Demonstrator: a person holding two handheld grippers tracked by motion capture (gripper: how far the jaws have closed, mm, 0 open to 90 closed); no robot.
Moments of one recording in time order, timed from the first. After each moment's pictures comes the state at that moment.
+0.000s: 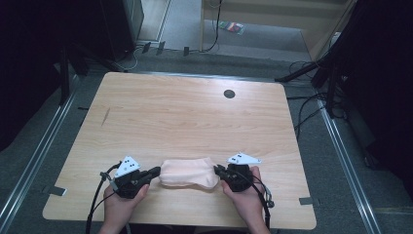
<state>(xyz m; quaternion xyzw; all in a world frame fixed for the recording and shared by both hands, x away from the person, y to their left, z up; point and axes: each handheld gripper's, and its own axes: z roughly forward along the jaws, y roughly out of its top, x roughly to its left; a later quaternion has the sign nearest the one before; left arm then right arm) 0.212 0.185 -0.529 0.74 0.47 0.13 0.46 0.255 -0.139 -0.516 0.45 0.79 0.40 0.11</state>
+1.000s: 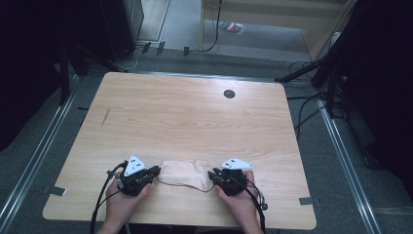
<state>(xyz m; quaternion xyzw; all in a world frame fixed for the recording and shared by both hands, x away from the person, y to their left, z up) 0.224 0.187 -0.546 0.76 0.46 0.17 0.43 0.254 -0.129 -0.542 0.44 0.79 0.41 0.11</state>
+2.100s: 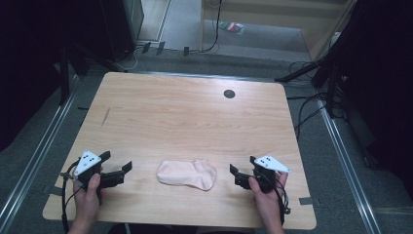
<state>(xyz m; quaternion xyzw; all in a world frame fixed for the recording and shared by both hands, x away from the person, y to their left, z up) 0.218 0.286 -0.538 0.67 0.52 0.24 0.47 0.256 -0.205 -0.525 0.48 0.72 0.47 0.19</state>
